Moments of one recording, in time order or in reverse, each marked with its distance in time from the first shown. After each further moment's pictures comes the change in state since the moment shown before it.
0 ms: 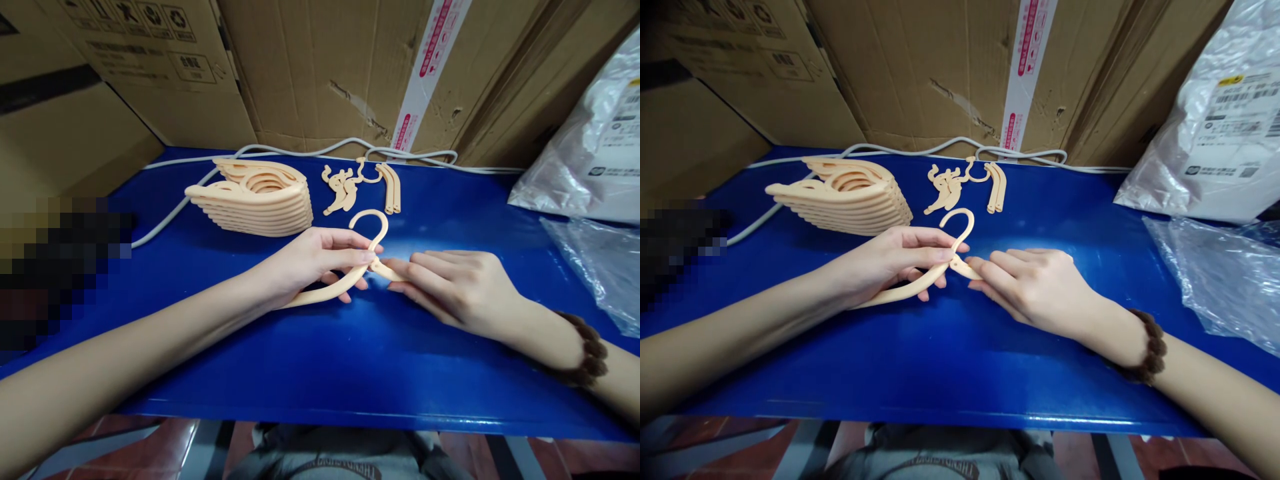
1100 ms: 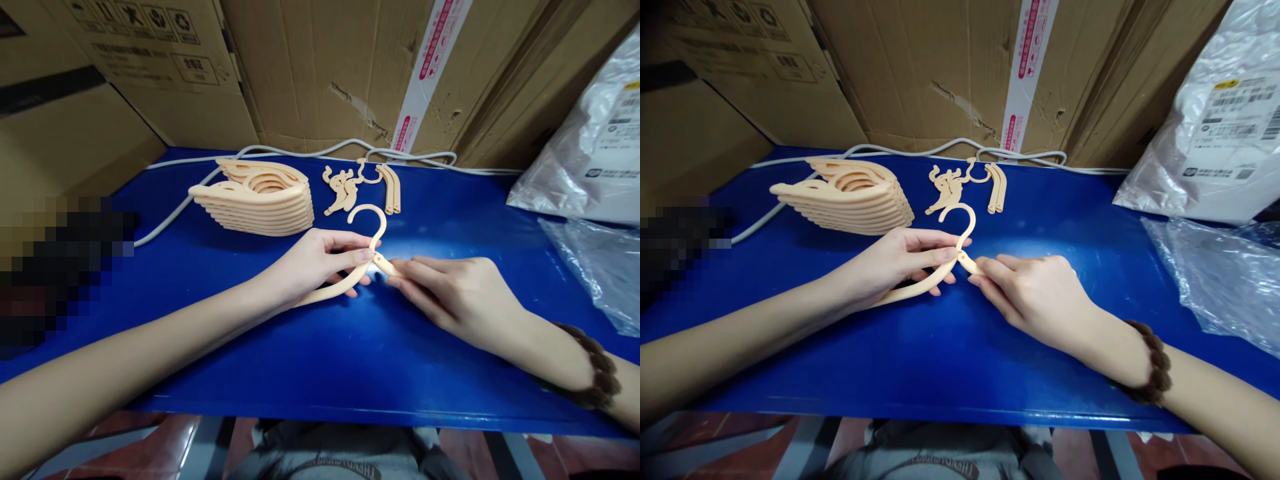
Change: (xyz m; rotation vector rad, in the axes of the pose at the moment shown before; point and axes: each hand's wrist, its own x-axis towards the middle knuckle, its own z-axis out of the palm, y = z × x) left_hand 0.003 -0.007 0.003 0.030 0.074 0.054; right_hand 0.000 -0.014 -0.006 0.188 -0.164 0.295
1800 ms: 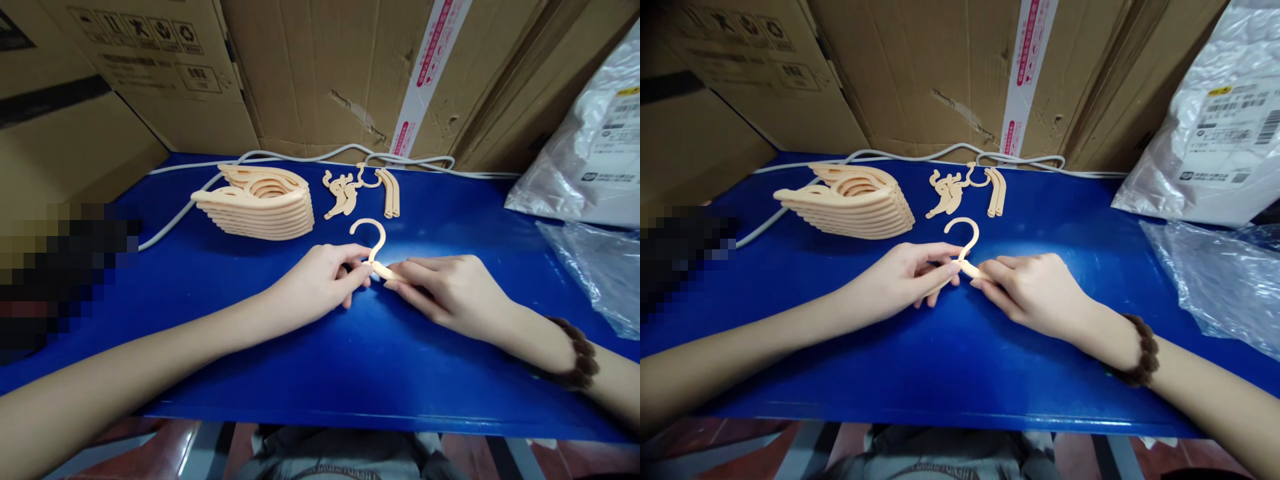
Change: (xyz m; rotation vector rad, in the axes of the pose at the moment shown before) left_hand -0.008 -0.005 0.004 0.620 0.002 0.242; right_hand 0.004 0.011 0.006 0.049 -0.041 -0.051
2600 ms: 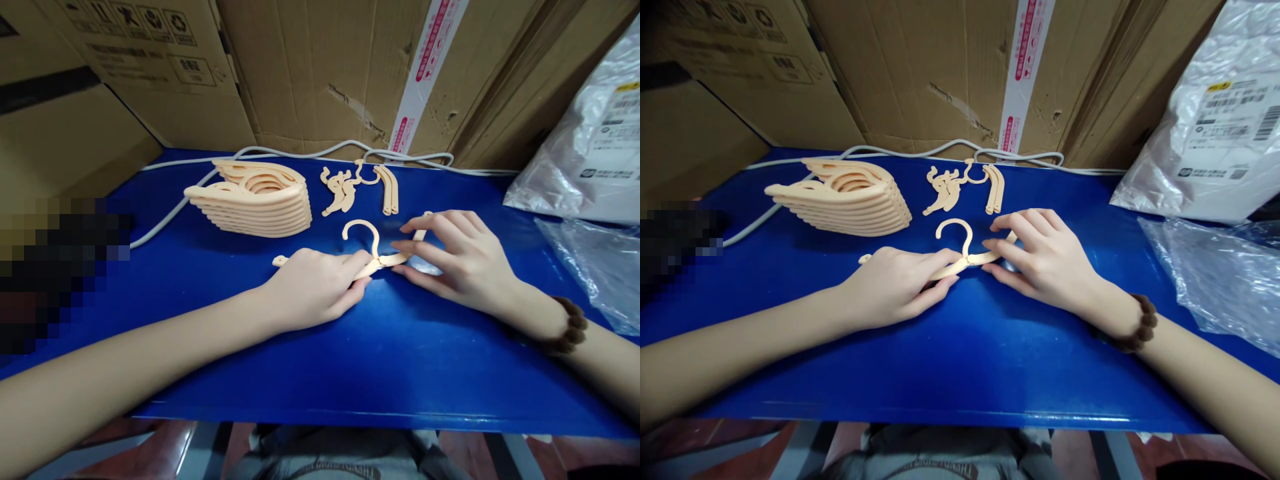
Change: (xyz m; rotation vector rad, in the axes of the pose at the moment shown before) left_hand -0.007 -0.004 0.001 1.069 0.044 0.314; right_hand 0.004 0.034 0.001 -0.316 0.285 -0.223
